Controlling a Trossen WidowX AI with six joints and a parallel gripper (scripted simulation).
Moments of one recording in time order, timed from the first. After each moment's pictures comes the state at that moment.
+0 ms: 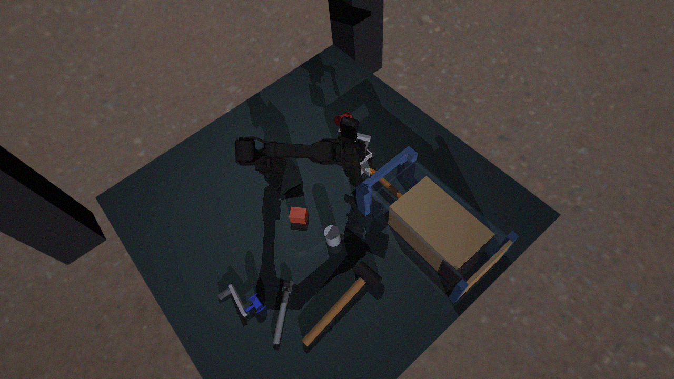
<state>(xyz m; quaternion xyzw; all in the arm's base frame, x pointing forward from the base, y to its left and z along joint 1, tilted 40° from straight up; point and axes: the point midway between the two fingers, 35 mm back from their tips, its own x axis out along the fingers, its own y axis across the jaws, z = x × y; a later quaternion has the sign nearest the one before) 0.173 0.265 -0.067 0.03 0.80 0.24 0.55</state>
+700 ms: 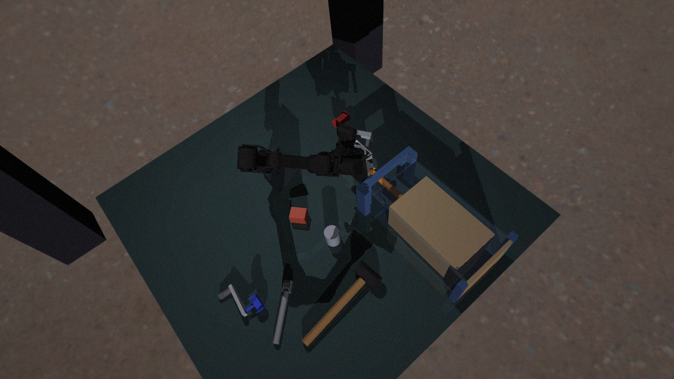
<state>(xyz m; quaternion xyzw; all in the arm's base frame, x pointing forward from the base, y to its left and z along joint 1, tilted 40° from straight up) 0.174 0.265 -0.065 0.17 0.78 0.33 0.51</state>
